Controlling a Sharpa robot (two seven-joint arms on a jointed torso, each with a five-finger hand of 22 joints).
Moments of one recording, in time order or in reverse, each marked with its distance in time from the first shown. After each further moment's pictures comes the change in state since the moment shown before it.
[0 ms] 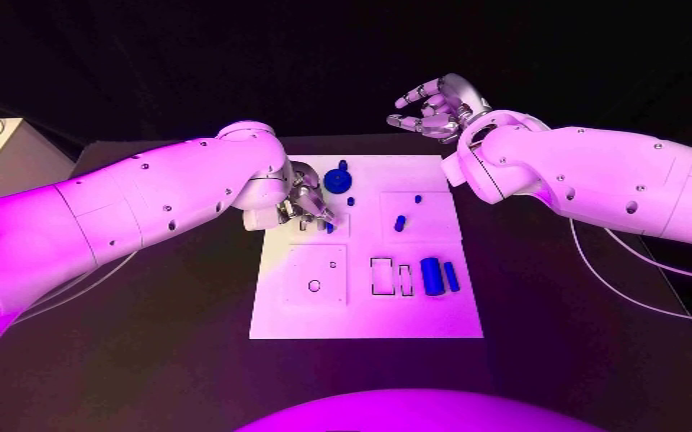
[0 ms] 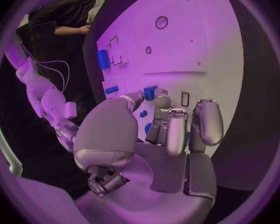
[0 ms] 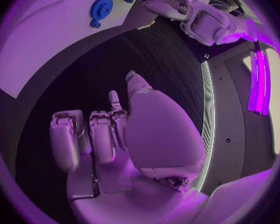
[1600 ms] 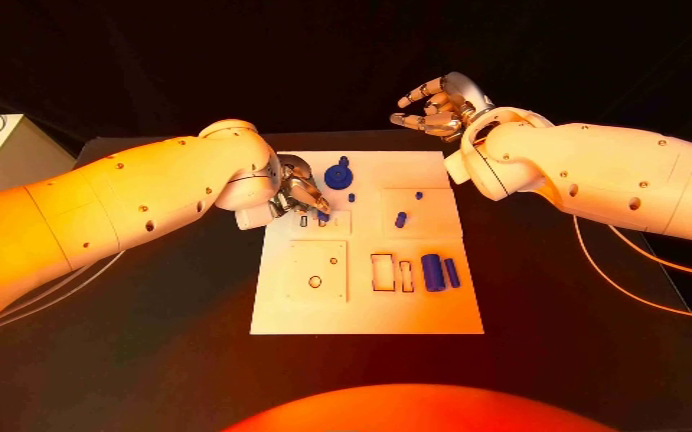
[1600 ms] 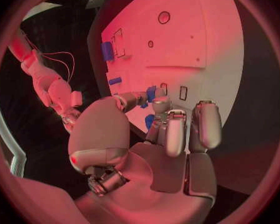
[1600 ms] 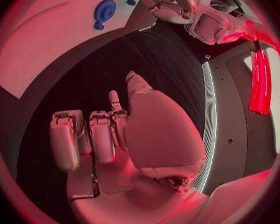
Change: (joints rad) left arm -0.003 -0.067 0.004 0.060 0.023 -0.097 0.044; left_hand -0.097 -0.060 0.283 -0.124 0.301 0.018 -0.003 0.036 0.138 0.079 -0.025 0.038 0.048 -0.002 -0.023 0.033 0.000 0.000 0.015 -0.015 0.024 0.043; right arm -0.003 -0.005 -0.002 -0.010 -0.001 0.023 -0.007; right_hand -0.004 0.004 0.006 0.000 0.004 0.000 0.000 0.000 0.000 0.000 0.000 0.000 0.000 0.000 0.000 0.000 0.000 0.000 0.000 0.000 -0.004 0.000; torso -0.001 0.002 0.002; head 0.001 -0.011
